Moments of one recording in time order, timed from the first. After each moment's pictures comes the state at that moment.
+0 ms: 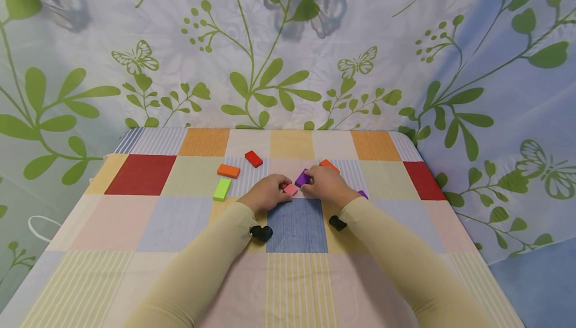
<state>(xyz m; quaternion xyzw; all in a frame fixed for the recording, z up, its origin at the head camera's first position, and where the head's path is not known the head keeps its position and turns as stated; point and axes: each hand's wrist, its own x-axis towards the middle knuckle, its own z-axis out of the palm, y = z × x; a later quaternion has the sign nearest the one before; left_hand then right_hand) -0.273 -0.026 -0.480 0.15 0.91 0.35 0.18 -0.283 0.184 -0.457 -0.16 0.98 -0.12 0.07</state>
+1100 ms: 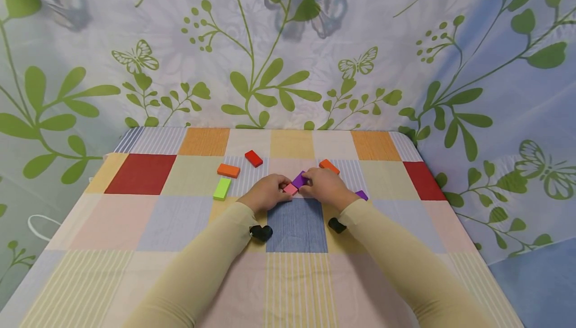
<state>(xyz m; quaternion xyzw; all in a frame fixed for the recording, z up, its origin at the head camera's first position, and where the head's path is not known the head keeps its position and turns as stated) -0.274 -0.027 -0.480 0.15 0.91 0.34 0.17 -0.274 0.177 -0.455 -0.16 0.98 -0.12 0.08</state>
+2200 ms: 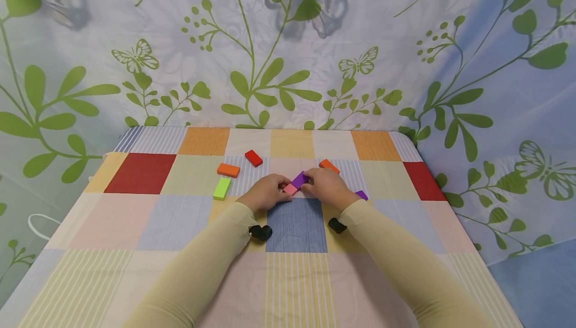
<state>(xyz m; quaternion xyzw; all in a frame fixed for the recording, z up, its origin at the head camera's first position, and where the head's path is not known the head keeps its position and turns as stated) -0.273 -0.028 -0.478 0.16 0.90 0.36 0.18 -0.275 0.179 -0.458 -0.13 0.98 -0.12 0.09</state>
